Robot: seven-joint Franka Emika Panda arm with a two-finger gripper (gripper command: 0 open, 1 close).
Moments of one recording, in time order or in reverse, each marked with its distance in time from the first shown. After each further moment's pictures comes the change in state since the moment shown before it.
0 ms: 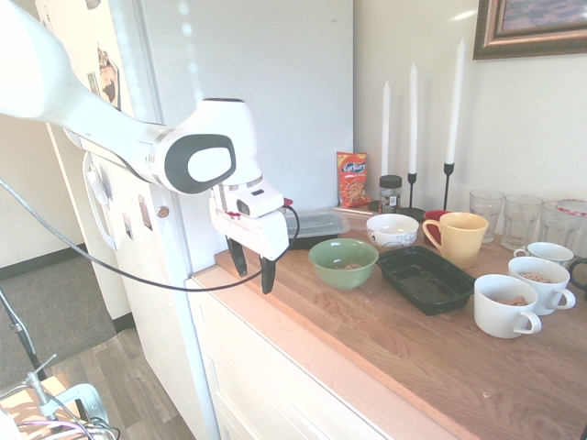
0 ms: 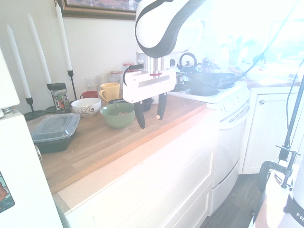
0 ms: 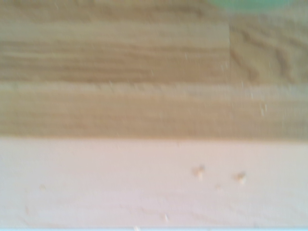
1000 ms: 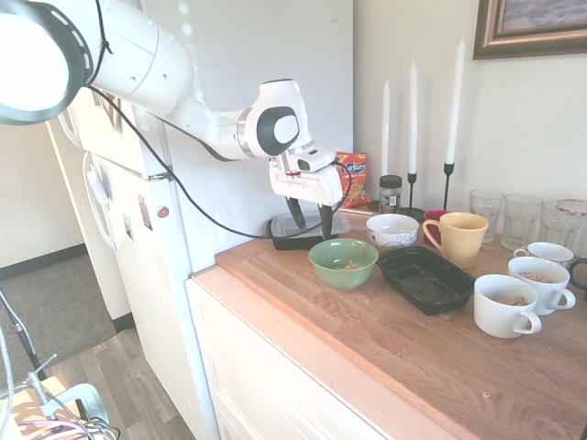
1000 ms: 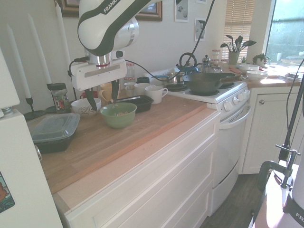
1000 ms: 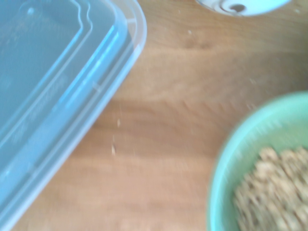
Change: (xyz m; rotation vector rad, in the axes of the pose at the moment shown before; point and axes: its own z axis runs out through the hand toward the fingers) arm 0.100 -0.163 0.021 0.002 0.114 0.020
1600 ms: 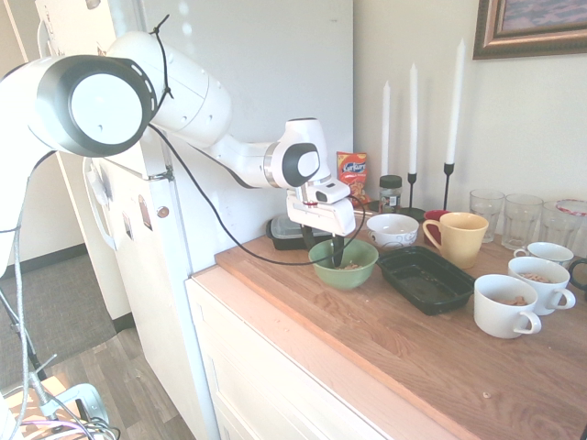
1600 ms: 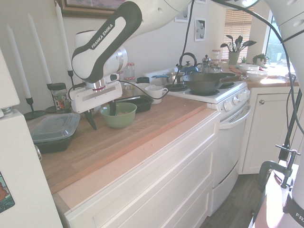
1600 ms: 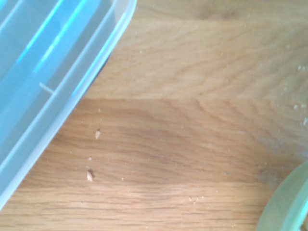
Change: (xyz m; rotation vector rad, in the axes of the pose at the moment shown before) arm 0.009 -0.014 0.074 -0.071 -0.055 0.010
